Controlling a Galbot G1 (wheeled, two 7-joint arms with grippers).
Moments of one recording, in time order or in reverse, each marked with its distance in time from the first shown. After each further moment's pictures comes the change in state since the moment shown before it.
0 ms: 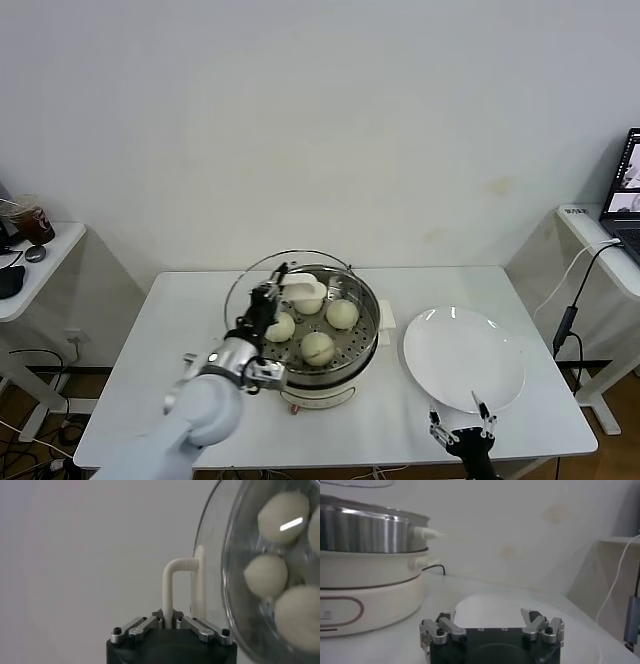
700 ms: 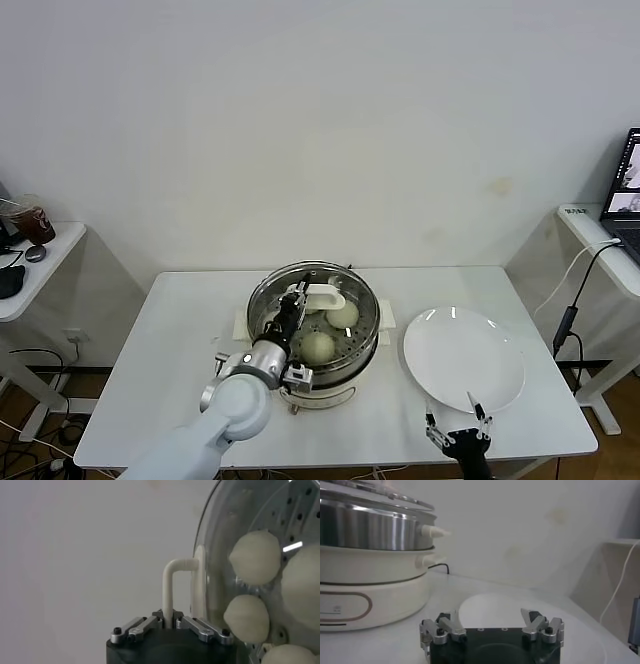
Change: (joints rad) left arm -0.069 -0.061 0.114 0.124 0.094 0.022 0.000; right arm -0.007 0.000 -0.016 -0.002 -0.018 0.007 0.003
